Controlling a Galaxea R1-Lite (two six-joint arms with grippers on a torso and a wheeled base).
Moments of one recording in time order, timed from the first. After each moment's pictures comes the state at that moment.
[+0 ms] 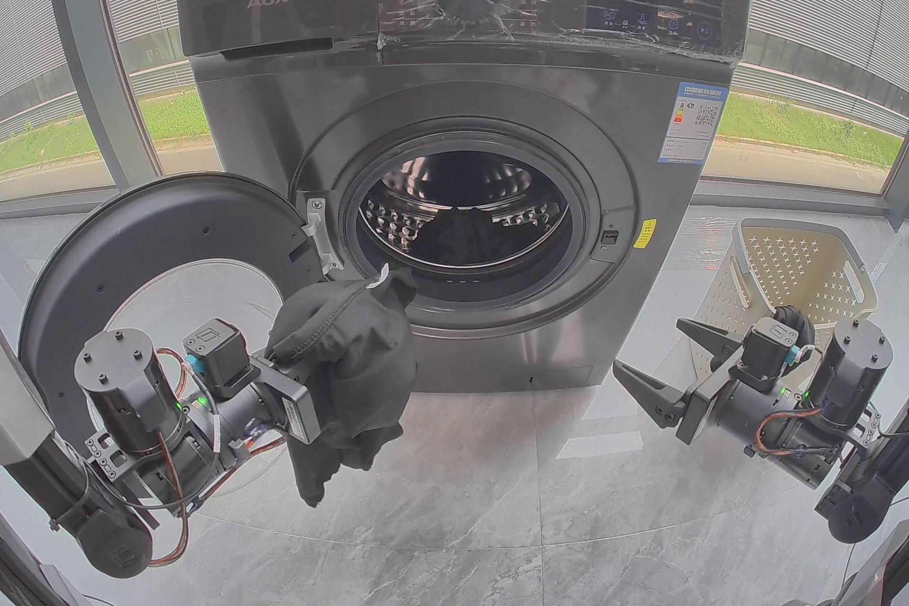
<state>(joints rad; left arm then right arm) -0.52 1.76 -0.22 -1.51 0.04 0.01 0.52 1.76 -0.18 -1.53 0.06 0.05</state>
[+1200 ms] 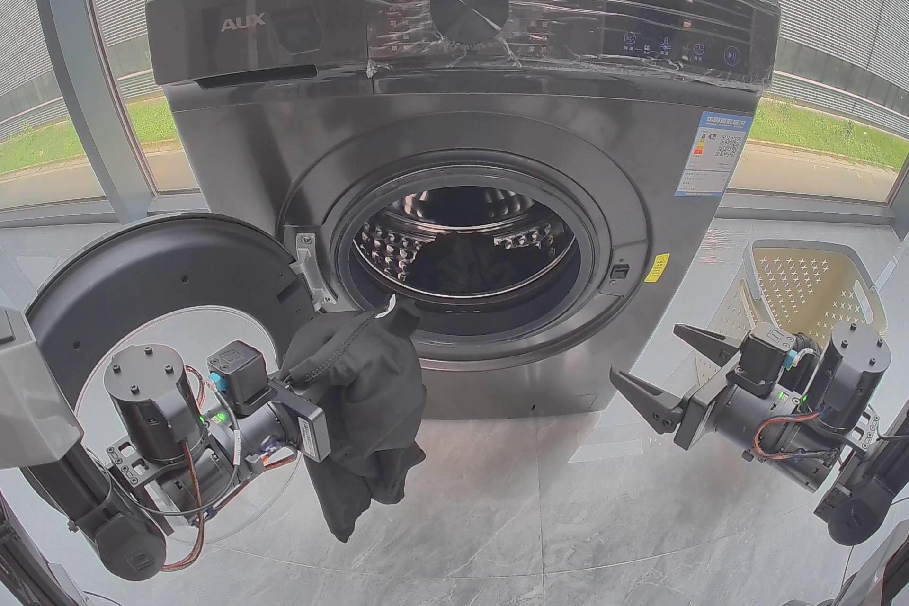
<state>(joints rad) -0.52 1.84 -0.21 -1.52 0.04 0.01 0.53 1.77 -0.17 -1.52 0.05 0.06</state>
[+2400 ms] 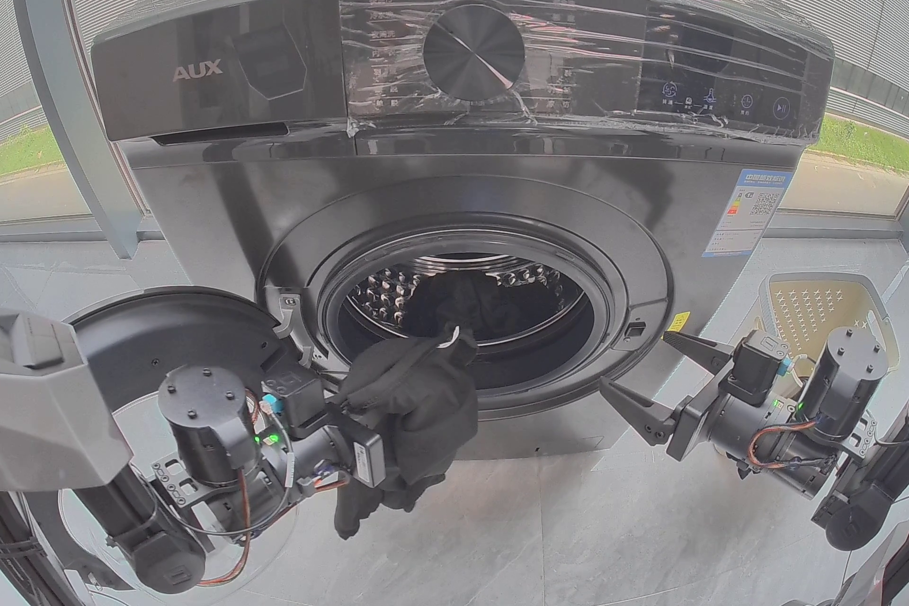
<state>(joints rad) -0.64 1.93 -0.26 -1.52 0.04 -0.05 0.57 1.77 -0.17 -1.52 0.06 0.06</state>
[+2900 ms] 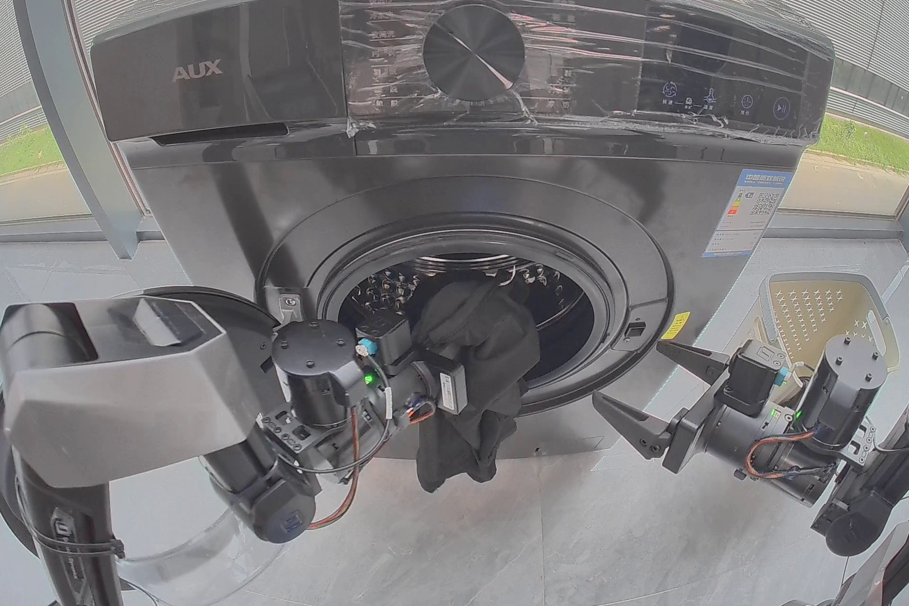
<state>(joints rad) -0.65 2.19 -0.68 -1.52 0.04 -0.08 0.60 1.76 -0.15 -1.52 0.06 0.06</state>
